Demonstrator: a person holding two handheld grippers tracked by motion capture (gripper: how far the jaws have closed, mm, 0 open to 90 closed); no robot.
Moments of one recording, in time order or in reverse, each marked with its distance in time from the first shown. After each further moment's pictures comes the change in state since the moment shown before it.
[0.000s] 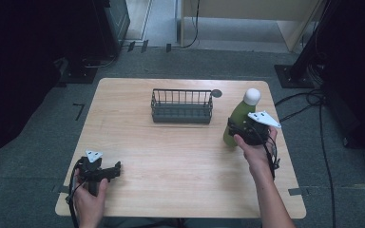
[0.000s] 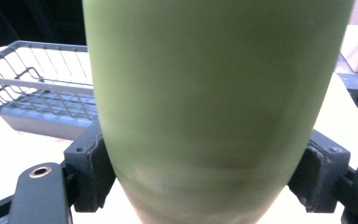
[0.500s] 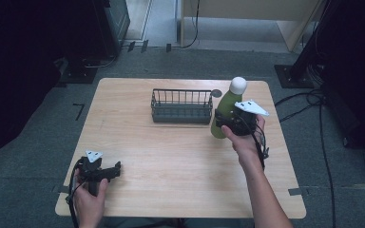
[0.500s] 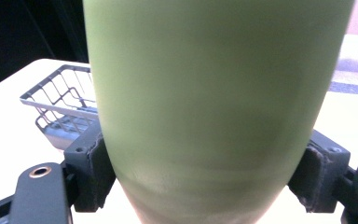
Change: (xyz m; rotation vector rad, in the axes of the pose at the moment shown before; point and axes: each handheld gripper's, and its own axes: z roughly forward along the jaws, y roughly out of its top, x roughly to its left) left arm 0.000 0.000 0.000 0.000 0.001 0.001; right arm 0.035 0.032 0.010 -0.014 0.074 -0.020
